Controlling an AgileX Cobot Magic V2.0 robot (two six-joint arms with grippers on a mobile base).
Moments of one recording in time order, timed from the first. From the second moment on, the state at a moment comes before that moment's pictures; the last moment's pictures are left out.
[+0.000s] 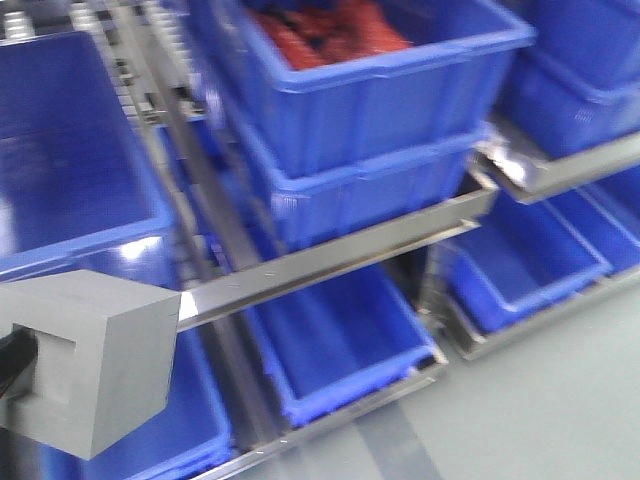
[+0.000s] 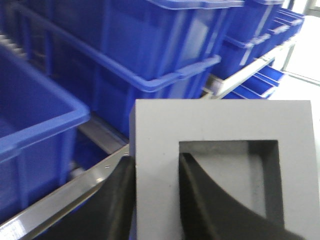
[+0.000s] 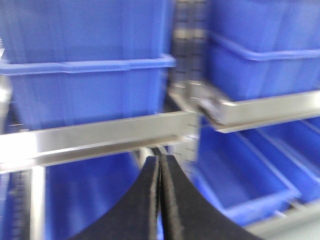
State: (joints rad) left arm -0.47 0.41 -0.35 -0.02 0.20 -0.18; right arm 0.06 -0.01 0.03 -0.02 0.12 -0.01
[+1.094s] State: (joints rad) left arm -0.47 0.41 -0.35 -0.02 0.20 -0.18; right arm 0.06 -0.01 0.03 -0.02 0.12 -0.01
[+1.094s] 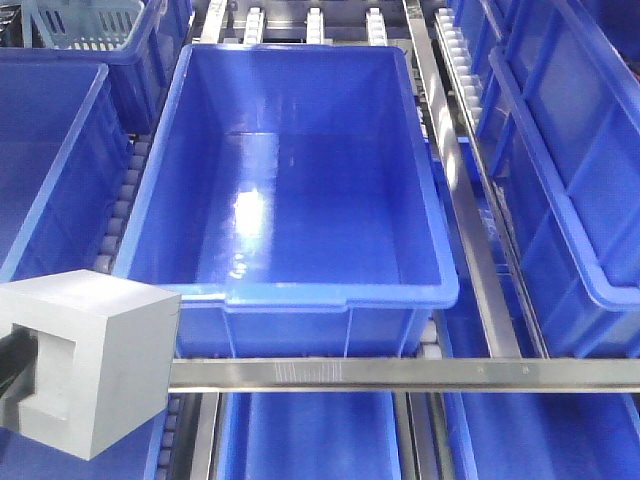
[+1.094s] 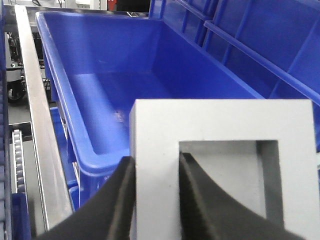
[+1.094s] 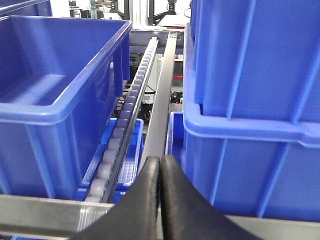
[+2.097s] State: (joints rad) left arm -0.47 0.41 -0.35 -0.02 0.20 -0.18; right arm 0.06 -0.01 0.03 -0.02 0.12 -0.01
